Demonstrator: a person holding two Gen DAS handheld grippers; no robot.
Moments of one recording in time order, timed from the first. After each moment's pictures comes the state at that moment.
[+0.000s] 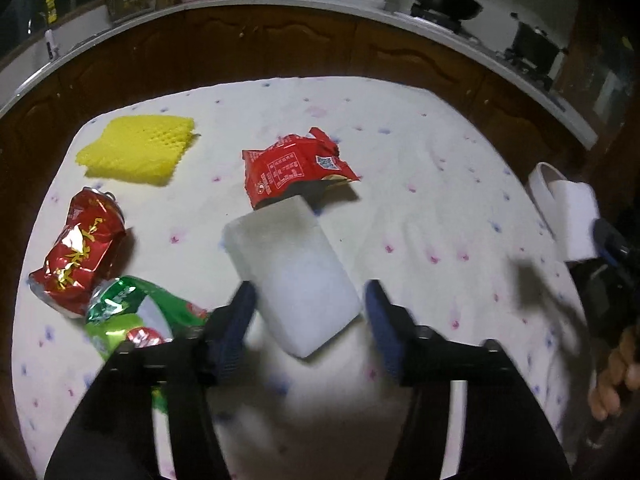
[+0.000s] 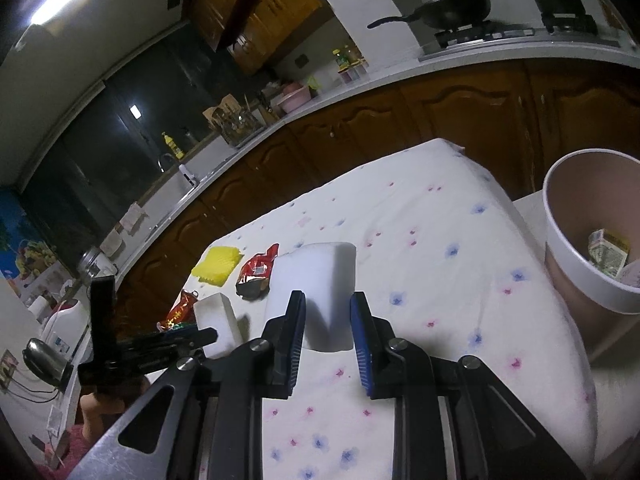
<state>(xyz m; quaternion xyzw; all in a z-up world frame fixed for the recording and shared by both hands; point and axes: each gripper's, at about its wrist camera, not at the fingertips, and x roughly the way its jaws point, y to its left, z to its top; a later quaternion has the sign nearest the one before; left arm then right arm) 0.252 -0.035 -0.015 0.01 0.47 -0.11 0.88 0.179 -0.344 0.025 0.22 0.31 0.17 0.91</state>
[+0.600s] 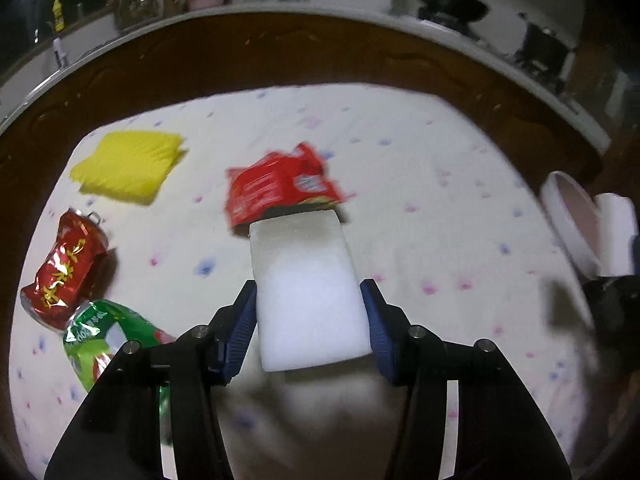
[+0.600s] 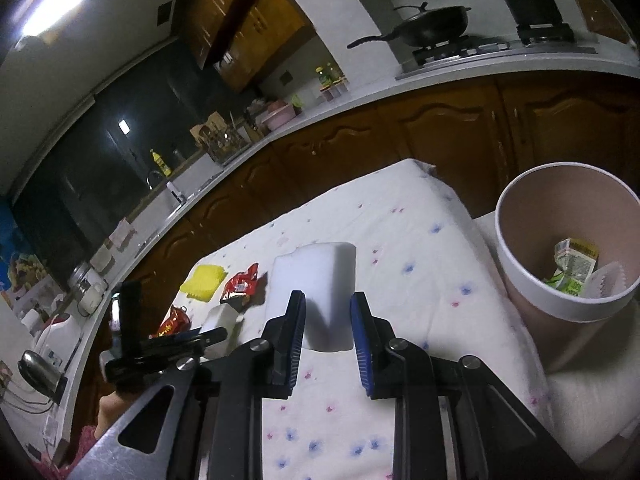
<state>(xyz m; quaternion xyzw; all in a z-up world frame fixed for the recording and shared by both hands) 0.256 -0.062 -0.007 0.01 0.44 -0.11 0.89 0.162 -0.377 0.037 0.23 0.29 0.13 0.92</state>
